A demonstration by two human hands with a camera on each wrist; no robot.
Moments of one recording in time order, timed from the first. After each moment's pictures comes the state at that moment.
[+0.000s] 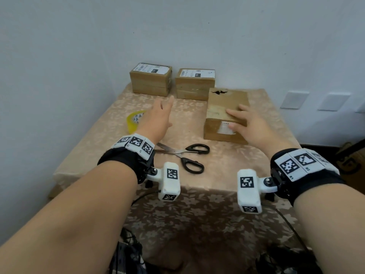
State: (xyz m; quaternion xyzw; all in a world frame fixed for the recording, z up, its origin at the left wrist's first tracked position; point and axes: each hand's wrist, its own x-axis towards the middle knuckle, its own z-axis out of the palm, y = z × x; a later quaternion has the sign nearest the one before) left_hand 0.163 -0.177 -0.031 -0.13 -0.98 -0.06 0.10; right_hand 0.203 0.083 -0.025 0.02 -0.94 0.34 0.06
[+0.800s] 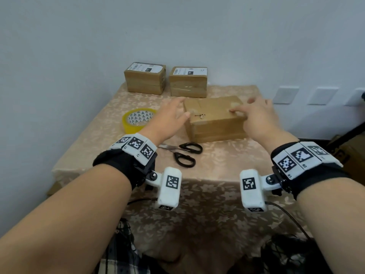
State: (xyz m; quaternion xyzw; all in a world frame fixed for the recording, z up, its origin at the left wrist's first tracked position) left_hand 0.206 -0.137 -0.008 -0.16 -0.92 -0.36 0.03; right_hand 0.224 0.099 -0.009 -0.02 -0.98 0.15 0.12
